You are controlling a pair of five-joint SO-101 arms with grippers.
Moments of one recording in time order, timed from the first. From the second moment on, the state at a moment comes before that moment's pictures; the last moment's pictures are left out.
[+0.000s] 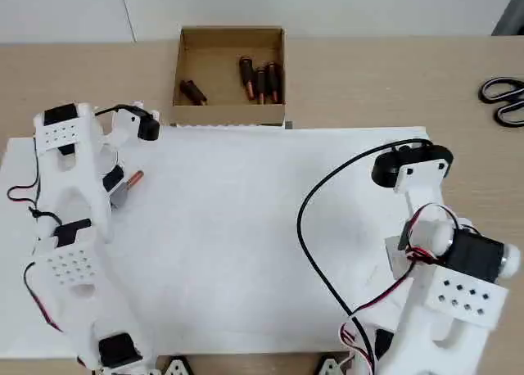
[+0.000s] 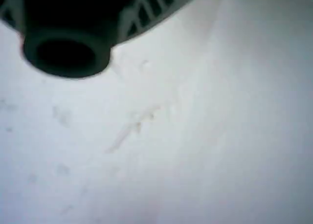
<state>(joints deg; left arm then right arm) -21.0 38.8 -21.1 96.9 -46.5 17.0 -49.3 32.5 97.2 29.3</state>
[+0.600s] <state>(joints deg) -12.4 17.1 -20.4 98.8 -12.3 17.0 -49.4 33.7 97.2 29.3</state>
